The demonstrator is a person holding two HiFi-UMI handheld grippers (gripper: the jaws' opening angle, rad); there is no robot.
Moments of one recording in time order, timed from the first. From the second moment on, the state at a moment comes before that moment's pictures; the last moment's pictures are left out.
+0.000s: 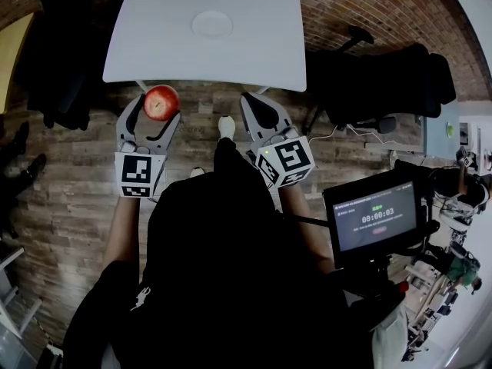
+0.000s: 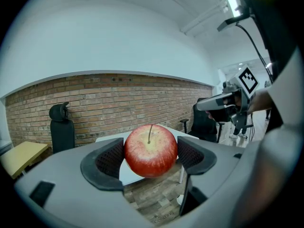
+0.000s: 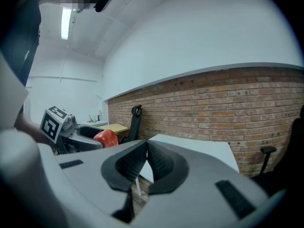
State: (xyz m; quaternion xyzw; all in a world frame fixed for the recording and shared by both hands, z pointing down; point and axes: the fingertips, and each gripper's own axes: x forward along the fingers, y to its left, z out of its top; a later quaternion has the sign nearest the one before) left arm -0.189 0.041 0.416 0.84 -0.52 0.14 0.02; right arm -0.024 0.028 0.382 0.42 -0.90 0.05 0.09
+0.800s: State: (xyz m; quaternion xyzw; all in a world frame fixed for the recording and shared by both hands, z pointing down) left arm -0.139 -0.094 0.422 0.82 -0.54 0.17 0.04; right arm 0.020 -0.123 0.395 0.38 -0.92 0.08 0.09
